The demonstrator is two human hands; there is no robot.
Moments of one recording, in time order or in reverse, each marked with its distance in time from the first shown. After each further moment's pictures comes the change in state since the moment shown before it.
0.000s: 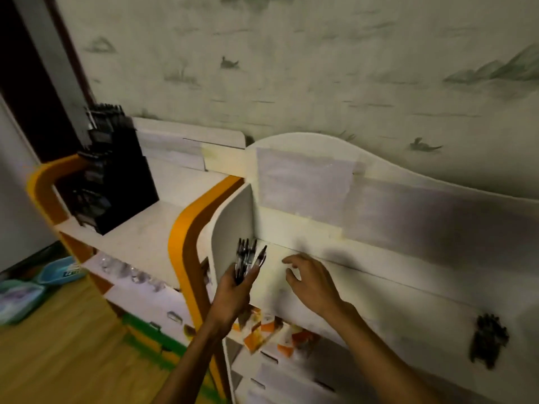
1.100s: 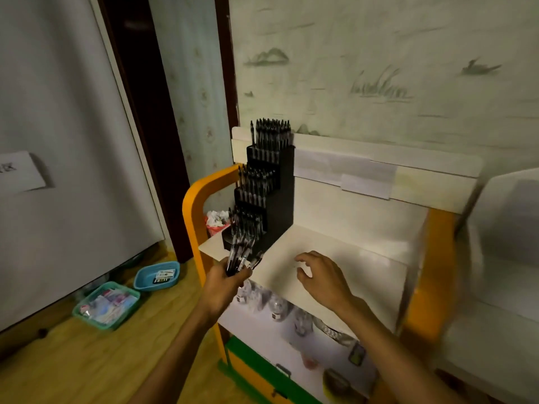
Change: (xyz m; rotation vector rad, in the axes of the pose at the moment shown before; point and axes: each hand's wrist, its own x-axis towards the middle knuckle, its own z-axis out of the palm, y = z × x) left_hand 0.165 -0.055 -0.532 0.161 0.172 -0.020; right_hand 0.247 -0.336 0.336 -0.027 -0.084 -0.118
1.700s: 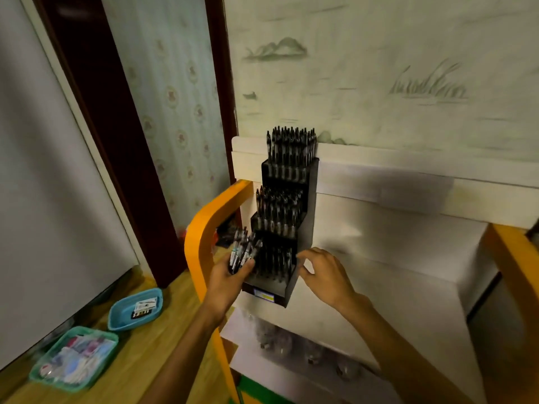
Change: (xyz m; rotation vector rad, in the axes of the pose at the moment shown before) left_hand 0.203 -0.030 -0.079 -0.182 -0.100 0.128; right_hand 0.166 -0.058 0.069 -0.098 0.105 0.123
